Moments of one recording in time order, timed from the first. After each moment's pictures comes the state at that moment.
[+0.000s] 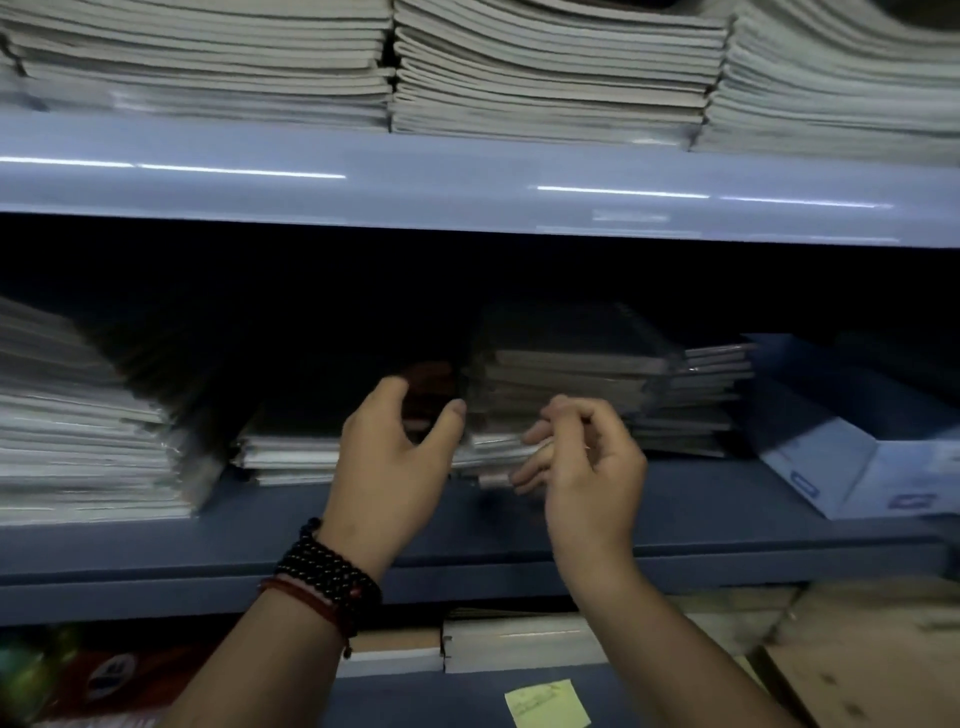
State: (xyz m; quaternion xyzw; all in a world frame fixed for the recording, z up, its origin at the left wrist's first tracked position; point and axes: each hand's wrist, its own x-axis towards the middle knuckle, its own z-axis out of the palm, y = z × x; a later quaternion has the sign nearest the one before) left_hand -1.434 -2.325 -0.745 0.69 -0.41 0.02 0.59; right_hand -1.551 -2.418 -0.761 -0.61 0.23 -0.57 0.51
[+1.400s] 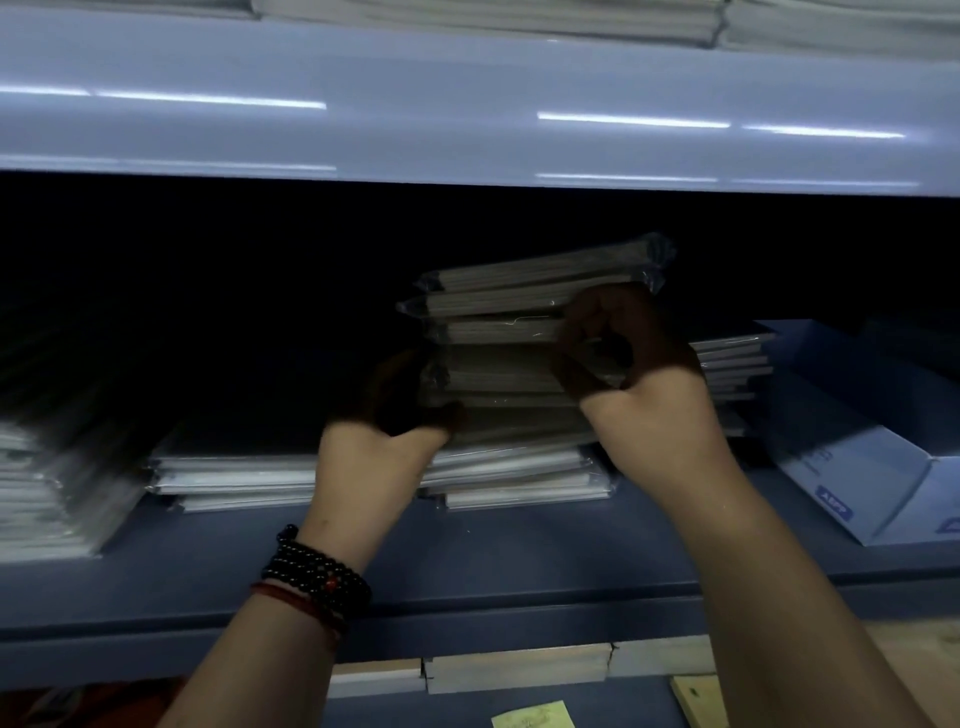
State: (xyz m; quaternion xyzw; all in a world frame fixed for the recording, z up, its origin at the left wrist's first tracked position) left_hand -1.424 -2.386 -0.762 0.61 -0.35 -0.11 0.71; right_hand -1.567 -2.524 -0.718 -0.79 0.15 -0.51 0.29
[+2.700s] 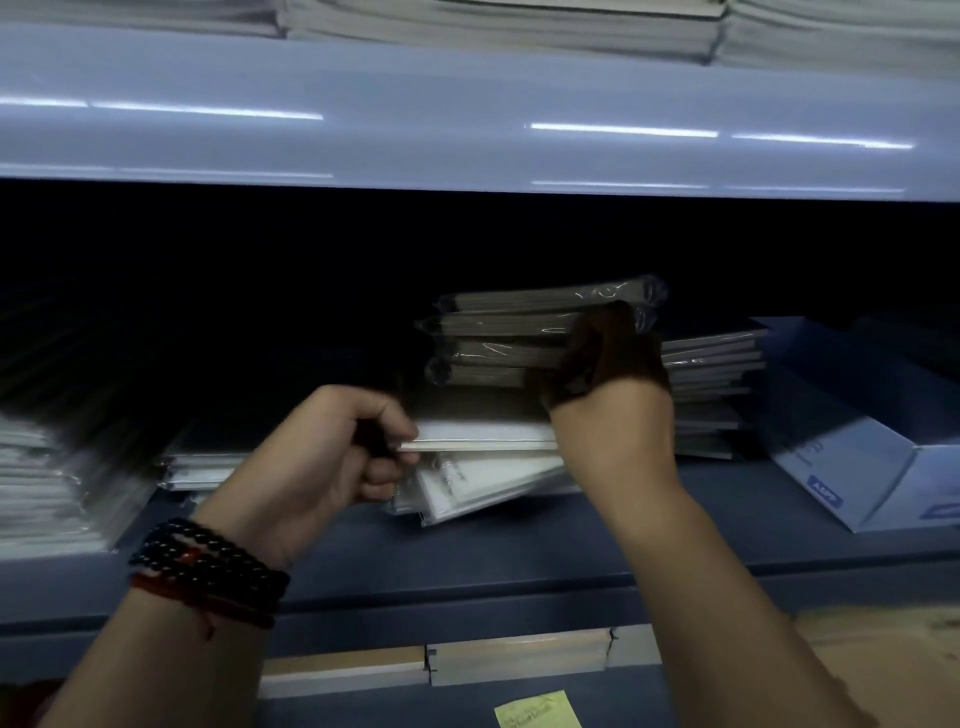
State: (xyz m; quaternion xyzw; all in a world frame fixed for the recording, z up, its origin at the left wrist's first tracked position) left_hand -1.413 -2.350 -0.717 0.62 -0.24 -0.38 0.64; right_hand -1.543 -2.513 -0.740 -0.77 0.27 -0.56 0.16
